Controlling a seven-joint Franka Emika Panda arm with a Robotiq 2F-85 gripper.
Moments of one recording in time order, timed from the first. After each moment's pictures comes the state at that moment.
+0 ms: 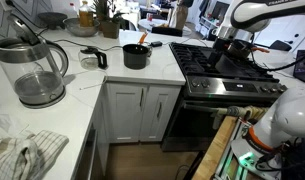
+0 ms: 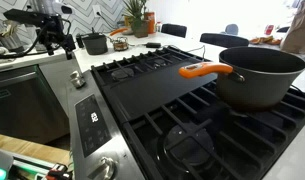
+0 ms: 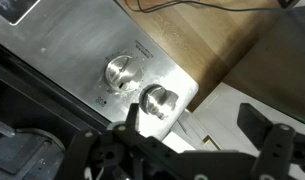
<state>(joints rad) -0.06 -0.51 -0.27 -2.50 0.02 1.95 -0.32</state>
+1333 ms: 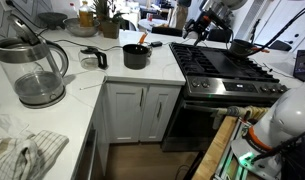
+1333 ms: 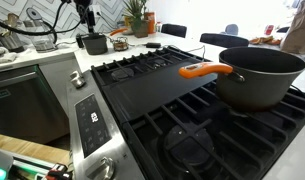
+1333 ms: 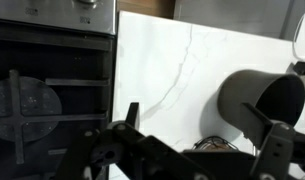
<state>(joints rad) -0.12 -0.08 -0.27 -1.94 0.38 1.91 0.10</state>
